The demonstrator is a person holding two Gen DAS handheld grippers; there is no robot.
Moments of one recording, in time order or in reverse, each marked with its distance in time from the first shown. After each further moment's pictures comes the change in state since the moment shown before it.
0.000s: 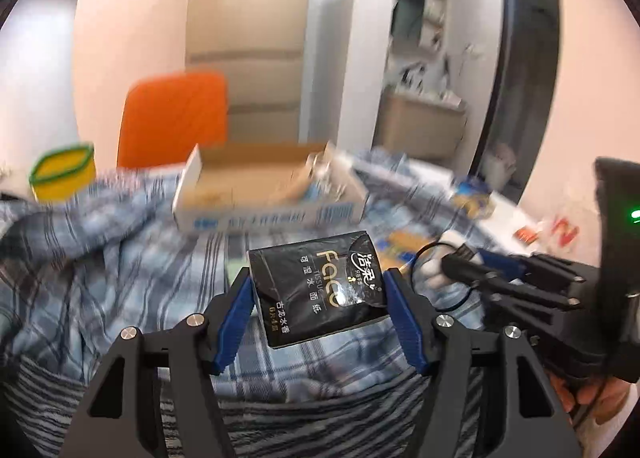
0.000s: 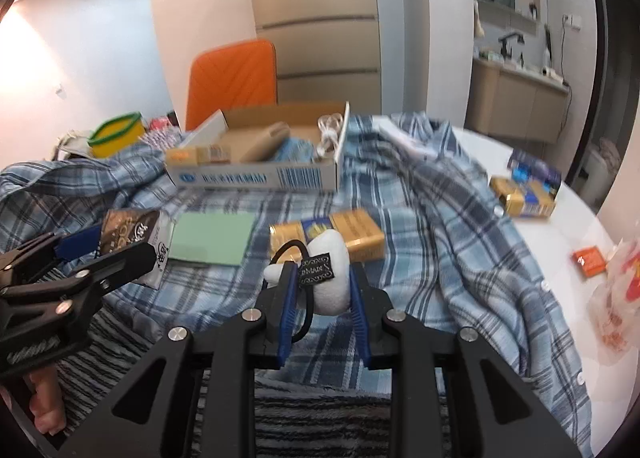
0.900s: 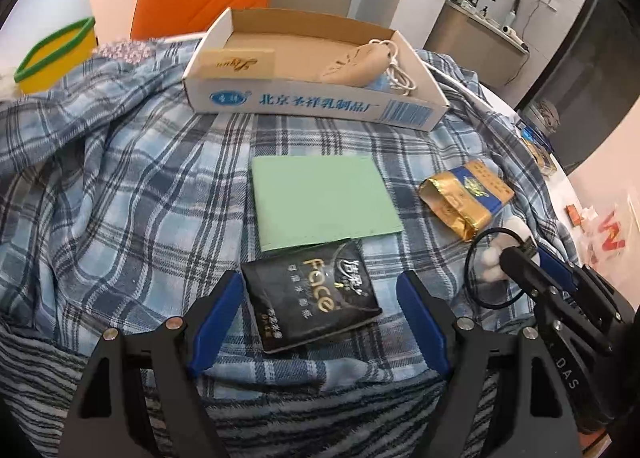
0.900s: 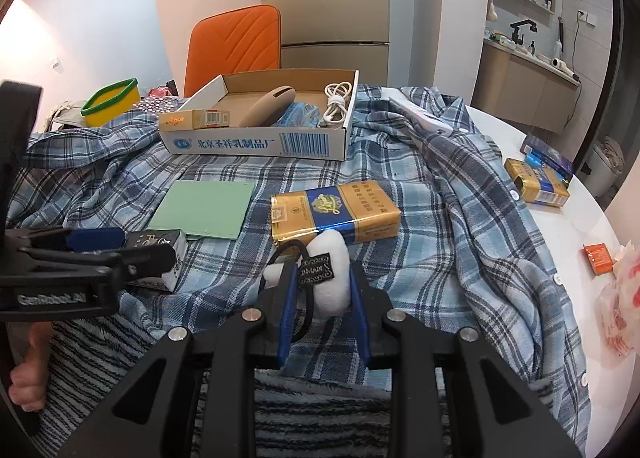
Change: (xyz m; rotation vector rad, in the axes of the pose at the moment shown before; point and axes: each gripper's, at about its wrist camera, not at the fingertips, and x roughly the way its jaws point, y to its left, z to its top) left arm 0.089 0.046 -0.005 -0.218 0.510 0.066; right arm 0.030 0.004 -0.002 -0.021 0.160 -0.007
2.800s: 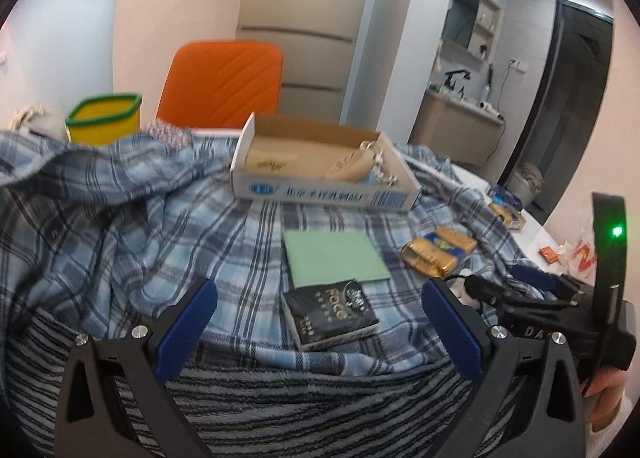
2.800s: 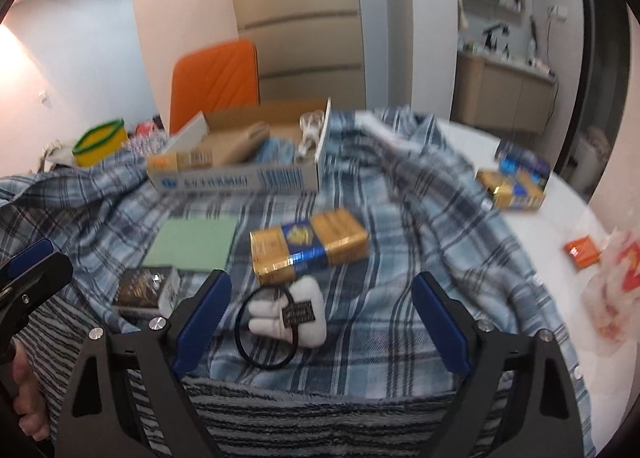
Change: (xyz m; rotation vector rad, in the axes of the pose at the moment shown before) left arm -0.073 0.017 -0.040 0.021 -0.383 -0.014; right arm -0.003 -0.013 0.003 0.075 -0.019 -0.033
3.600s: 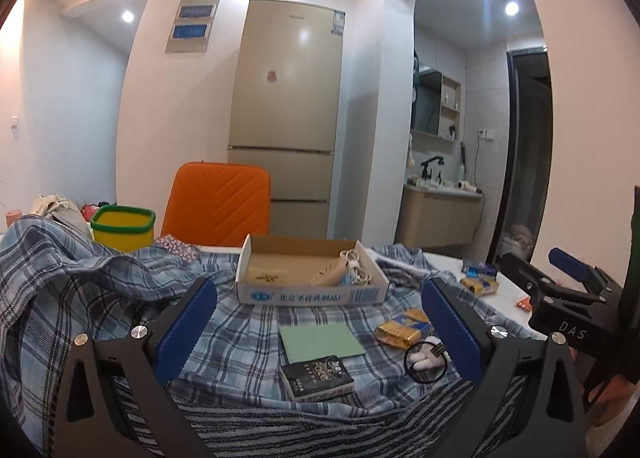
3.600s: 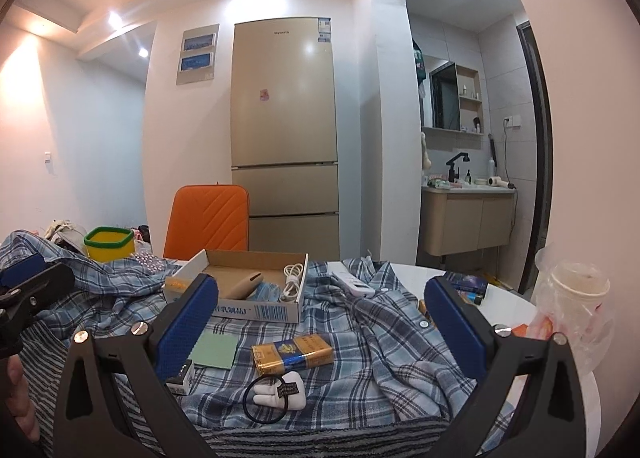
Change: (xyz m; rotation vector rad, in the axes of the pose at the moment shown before) left arm -0.092 -0.024 -0.012 0.115 -0.440 -0.014; right arm -0.121 0.008 -0.020 -0.016 -0.623 -0.099
